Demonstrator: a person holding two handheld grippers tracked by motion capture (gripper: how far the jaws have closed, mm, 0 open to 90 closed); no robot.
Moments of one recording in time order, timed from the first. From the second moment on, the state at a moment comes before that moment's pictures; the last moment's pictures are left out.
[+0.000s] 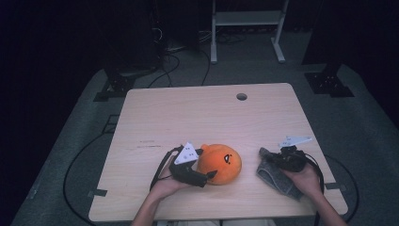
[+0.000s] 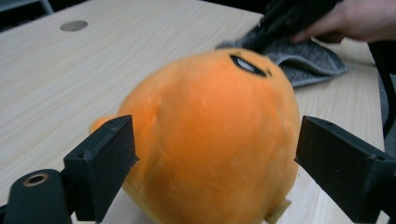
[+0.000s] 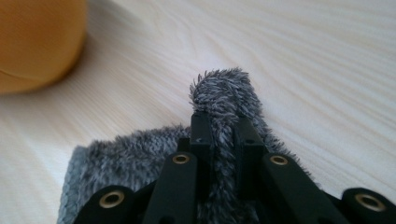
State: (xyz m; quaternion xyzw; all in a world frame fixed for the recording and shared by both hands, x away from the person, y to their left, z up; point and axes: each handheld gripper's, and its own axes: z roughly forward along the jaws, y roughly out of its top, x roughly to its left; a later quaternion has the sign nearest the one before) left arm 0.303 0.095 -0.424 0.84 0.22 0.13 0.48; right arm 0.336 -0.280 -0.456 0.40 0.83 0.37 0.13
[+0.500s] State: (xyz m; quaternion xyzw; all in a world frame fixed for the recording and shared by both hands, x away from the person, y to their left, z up) left arm 0.300 0.070 -0.439 0.81 0.28 0.18 0.48; right arm 0.291 -0.219 -0.406 0.25 0.82 0.51 0.11
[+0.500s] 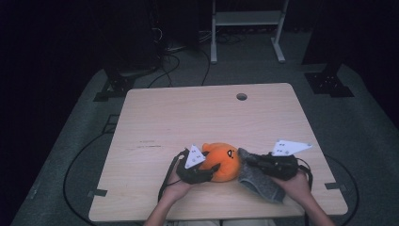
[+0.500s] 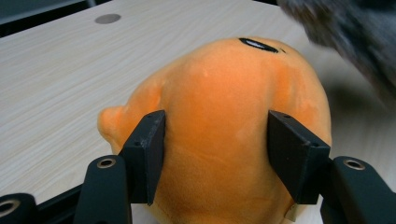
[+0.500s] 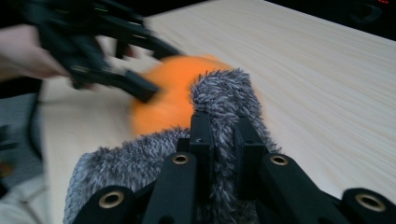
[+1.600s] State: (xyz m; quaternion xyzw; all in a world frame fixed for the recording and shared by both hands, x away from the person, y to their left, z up) left arm 0.290 0.075 -0.446 0.82 0.27 0.18 0.48; right arm 0.301 -0.212 -0.429 0.28 0.82 0.48 0.15
